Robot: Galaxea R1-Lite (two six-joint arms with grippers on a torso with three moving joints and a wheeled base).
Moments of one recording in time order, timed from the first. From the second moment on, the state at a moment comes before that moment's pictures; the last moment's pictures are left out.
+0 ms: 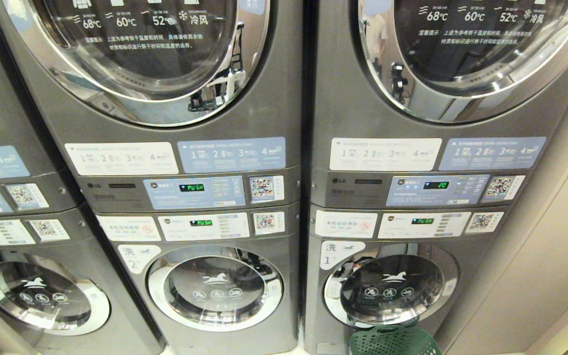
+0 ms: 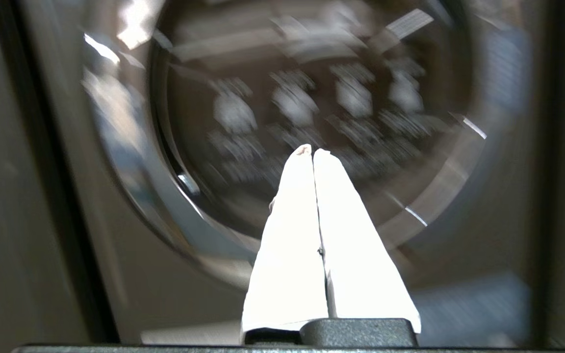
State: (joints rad) left arm 0.21 1.32 -1.02 -0.80 -0.34 0.04; right arm 0.00 0.00 -0.03 0.09 0.03 -0.12
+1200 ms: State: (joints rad) left arm -0.10 0.28 0.00 -0.11 0.14 0.08; right arm 0.00 0.00 -0.03 0.08 0.03 -0.11
